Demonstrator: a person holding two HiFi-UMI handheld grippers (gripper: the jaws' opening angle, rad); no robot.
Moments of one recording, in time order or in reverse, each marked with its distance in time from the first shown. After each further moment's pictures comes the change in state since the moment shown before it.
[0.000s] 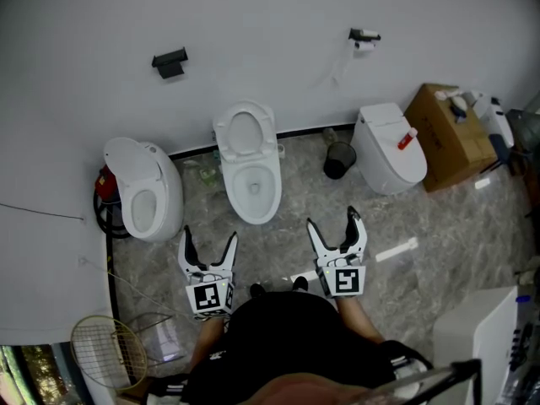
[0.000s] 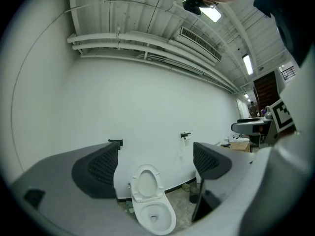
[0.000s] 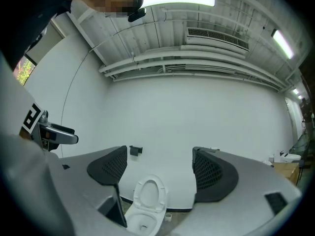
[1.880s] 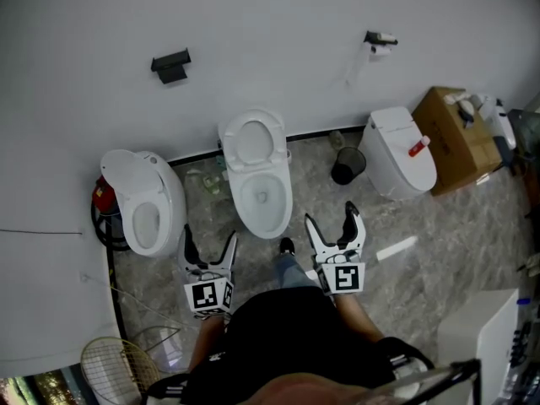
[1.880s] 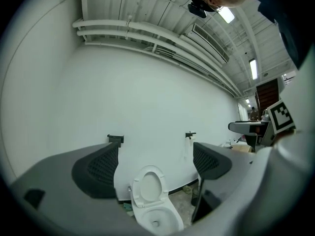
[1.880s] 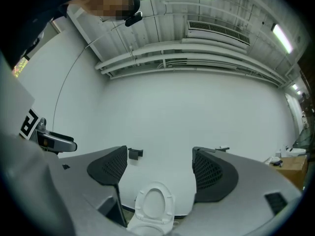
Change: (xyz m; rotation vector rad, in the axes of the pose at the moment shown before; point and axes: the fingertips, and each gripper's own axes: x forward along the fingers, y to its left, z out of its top) left arm 0.101 0.099 -0.027 -0.051 0.027 -0.030; right arm 0.134 0.047 -0.025 0.036 -0.015 -0.014
